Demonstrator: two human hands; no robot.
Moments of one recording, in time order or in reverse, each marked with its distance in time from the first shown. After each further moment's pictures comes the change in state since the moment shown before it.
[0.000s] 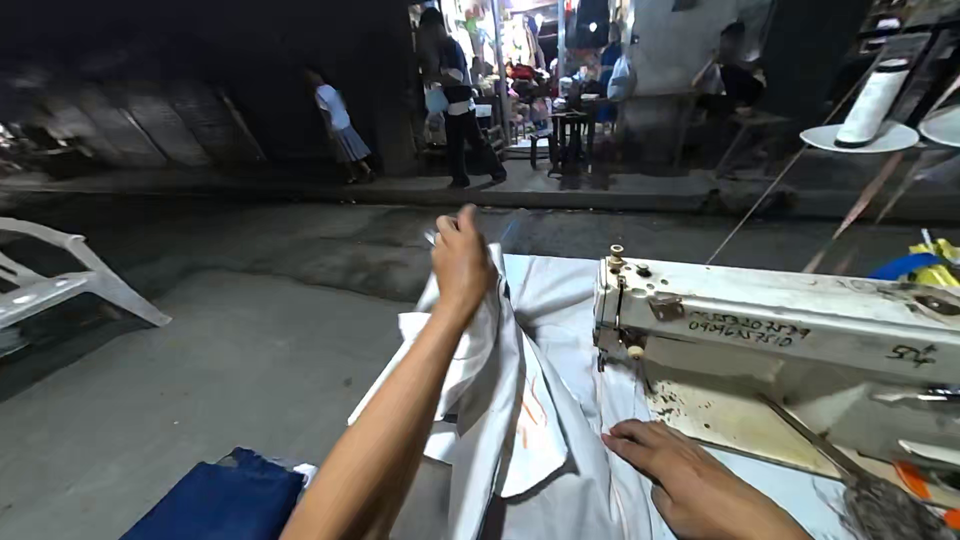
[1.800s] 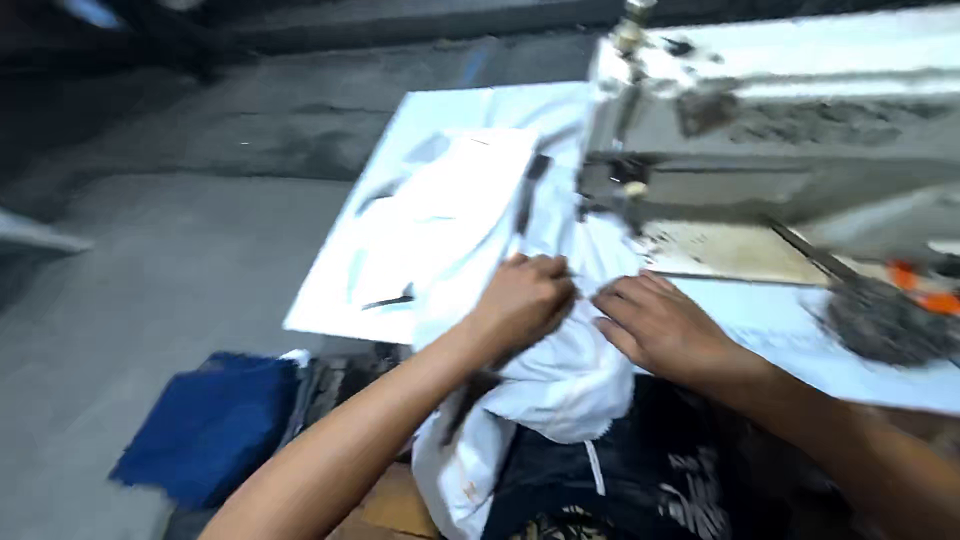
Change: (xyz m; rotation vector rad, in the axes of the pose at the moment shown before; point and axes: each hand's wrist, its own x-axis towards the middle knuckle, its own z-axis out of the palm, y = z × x) left_hand -0.184 0.019 0.083 -0.256 -0.754 0.656; right_hand 0.001 -0.010 0.038 -0.130 0.413 -0.023
